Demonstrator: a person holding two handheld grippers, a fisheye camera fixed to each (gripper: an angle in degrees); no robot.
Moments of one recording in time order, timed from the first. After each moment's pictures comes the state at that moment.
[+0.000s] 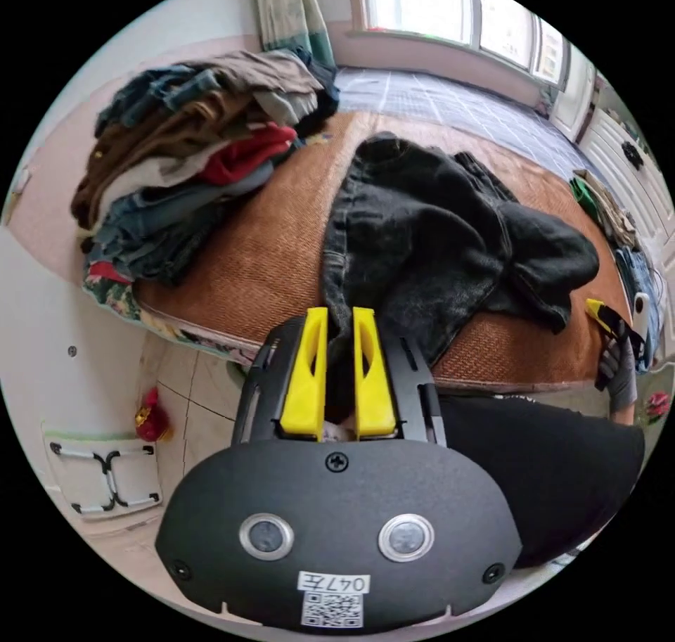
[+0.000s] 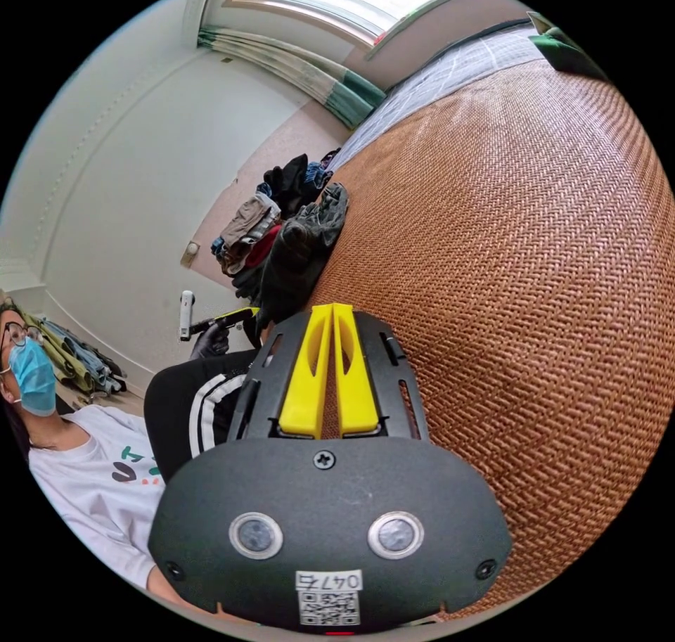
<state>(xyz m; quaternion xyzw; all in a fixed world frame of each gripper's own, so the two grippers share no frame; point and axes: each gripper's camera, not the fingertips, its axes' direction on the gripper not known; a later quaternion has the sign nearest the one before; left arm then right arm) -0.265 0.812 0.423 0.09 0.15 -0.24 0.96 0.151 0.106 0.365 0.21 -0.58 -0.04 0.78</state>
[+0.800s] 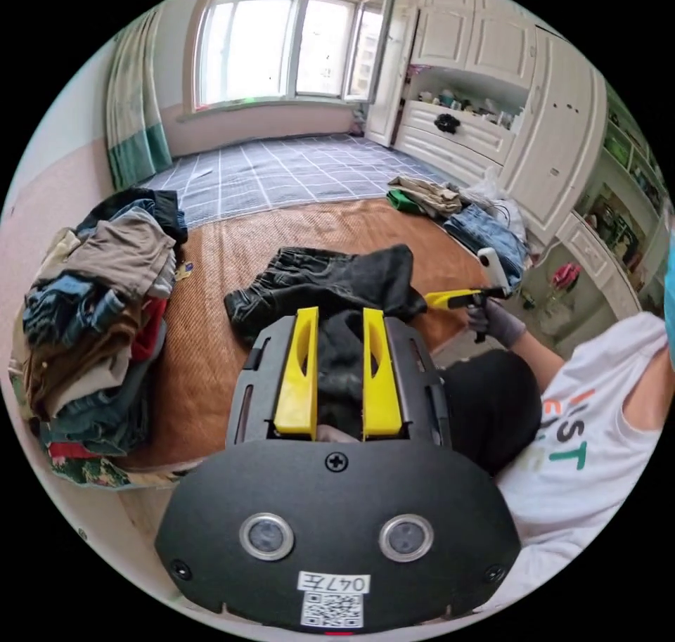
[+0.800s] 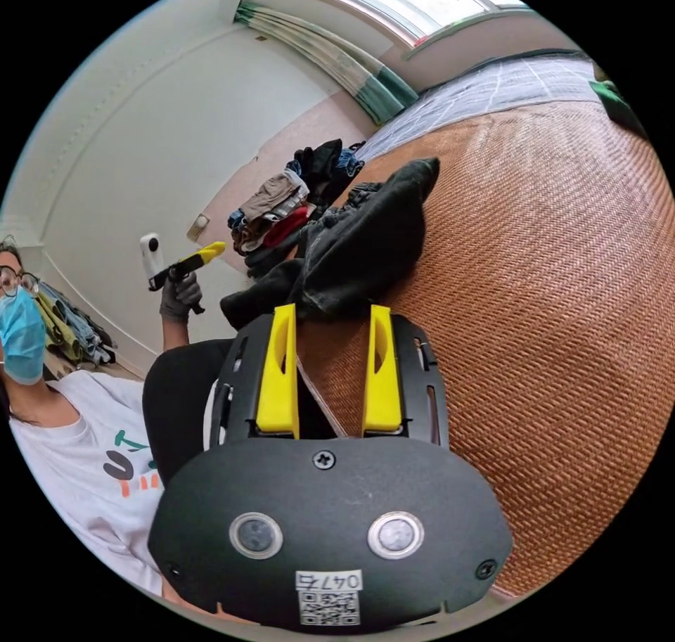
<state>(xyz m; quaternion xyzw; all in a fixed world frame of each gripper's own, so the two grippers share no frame) -0.152 0.600 0.344 0.28 0.30 -0.02 0.91 0.076 0.126 0.329 0.22 -0.56 -0.10 0.80</state>
